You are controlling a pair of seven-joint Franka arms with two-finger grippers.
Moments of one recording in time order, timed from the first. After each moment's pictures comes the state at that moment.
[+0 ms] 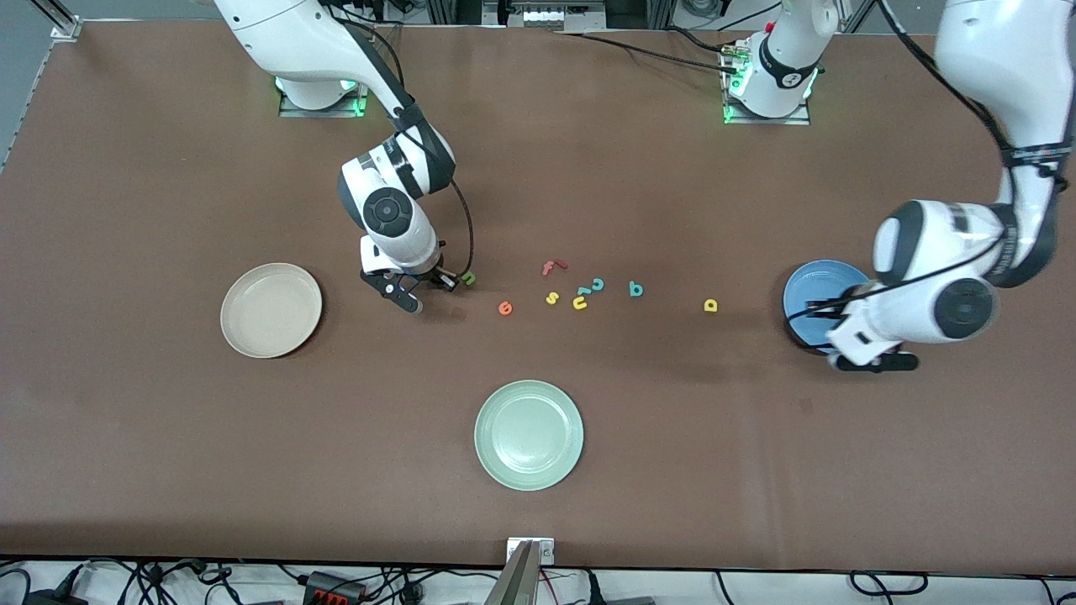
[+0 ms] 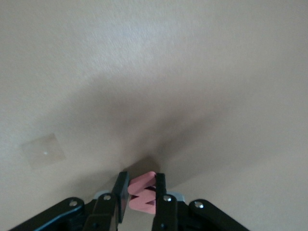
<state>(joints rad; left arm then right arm) 0.17 0.47 -0.15 -1.77 0.11 1.93 -0.01 0.56 0.53 -0.01 -2.02 0.03 2.48 1.11</state>
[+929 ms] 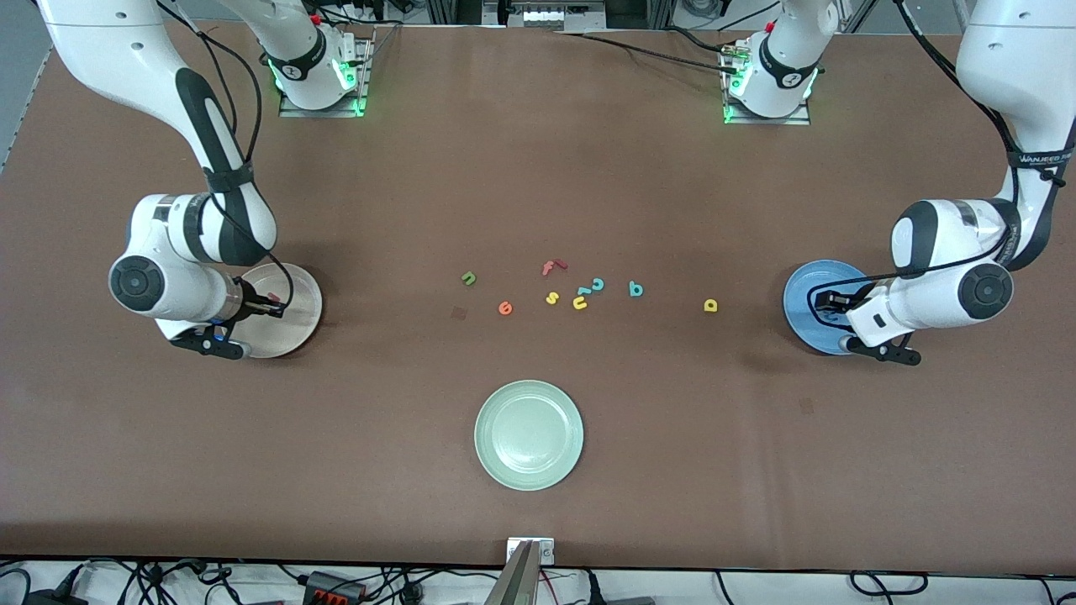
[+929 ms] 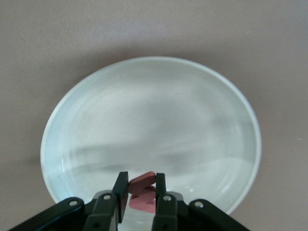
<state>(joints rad) 0.26 0.46 -0.24 -1.89 0.11 2.07 0.20 0.17 0.51 -0.14 -1.93 0.03 2.22 0.23</state>
